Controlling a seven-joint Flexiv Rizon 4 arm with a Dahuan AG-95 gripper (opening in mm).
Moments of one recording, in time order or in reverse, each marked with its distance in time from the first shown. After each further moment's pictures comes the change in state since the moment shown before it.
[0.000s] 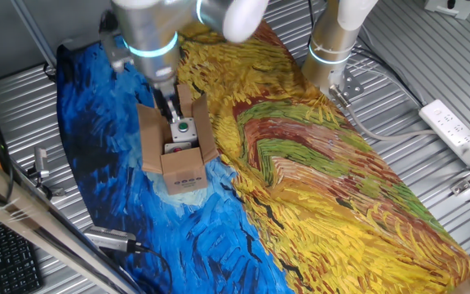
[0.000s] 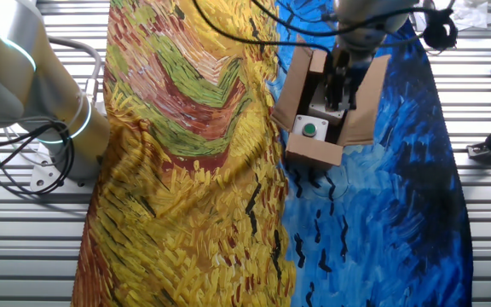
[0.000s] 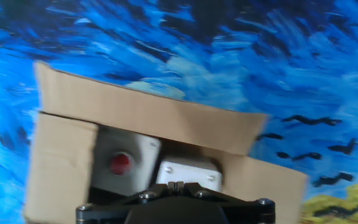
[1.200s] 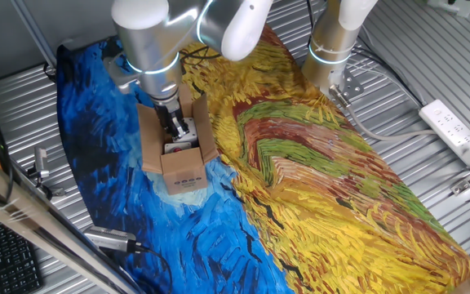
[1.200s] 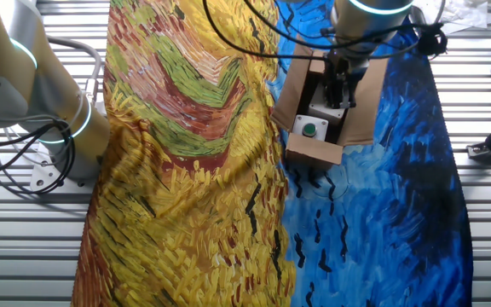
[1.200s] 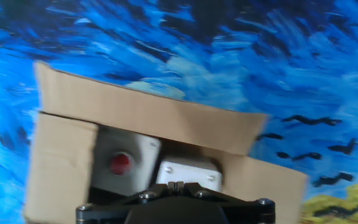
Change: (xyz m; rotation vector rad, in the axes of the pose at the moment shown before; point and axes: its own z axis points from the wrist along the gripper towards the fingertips) arm -0.004 0.016 0.035 -0.086 -0.009 -0.138
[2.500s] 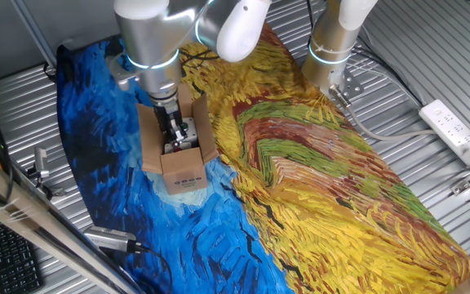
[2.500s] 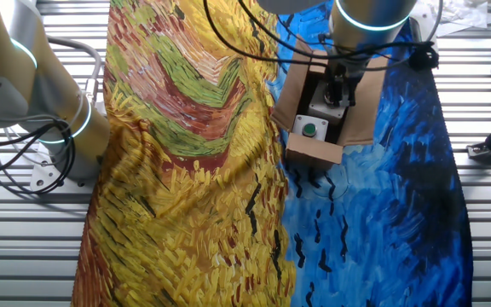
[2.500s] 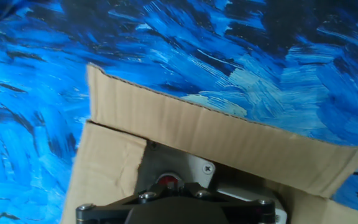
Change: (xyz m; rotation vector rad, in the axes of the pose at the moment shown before) arm -0.012 0.019 0.004 -0.091 -0.051 0.060
